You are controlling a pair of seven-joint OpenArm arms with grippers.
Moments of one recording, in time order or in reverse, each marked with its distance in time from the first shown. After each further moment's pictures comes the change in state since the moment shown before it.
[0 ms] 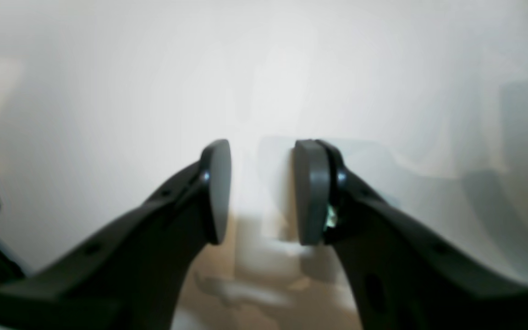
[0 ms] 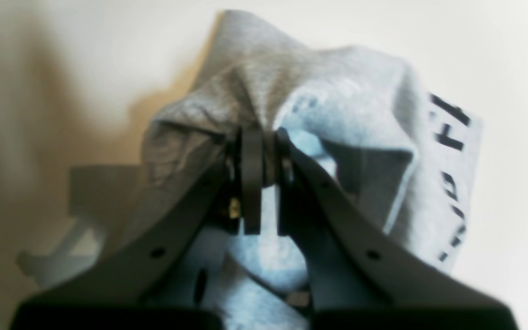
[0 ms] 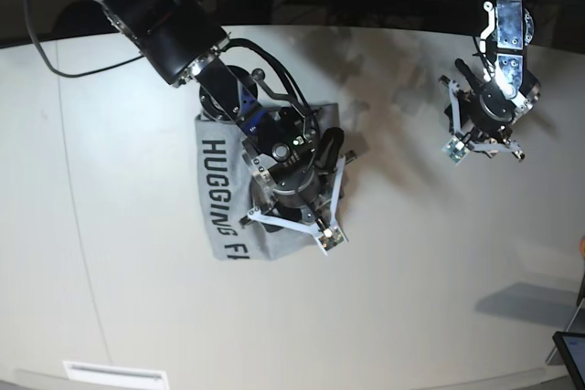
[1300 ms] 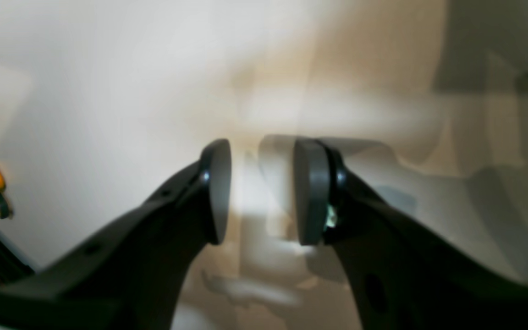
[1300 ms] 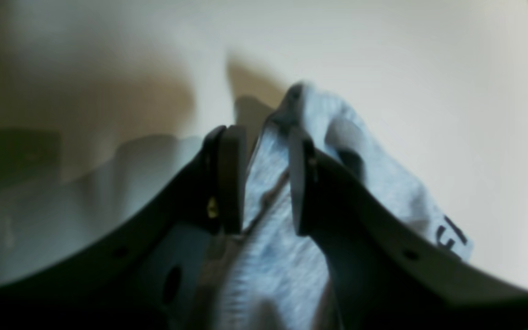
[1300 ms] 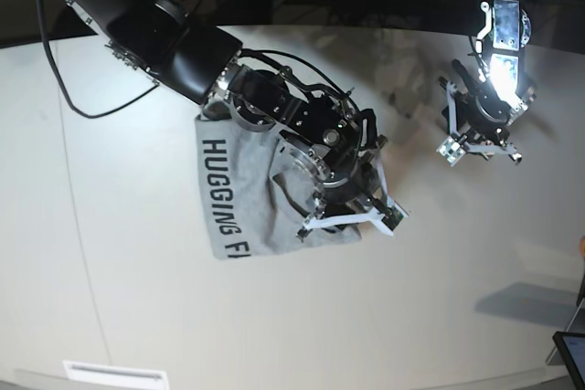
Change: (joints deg) left arm -0.2 -0.2 1.5 0.1 0.7 0.7 0.0; right arm 7.4 -0.8 -15.6 -7.9 -1.3 -0.9 8.0
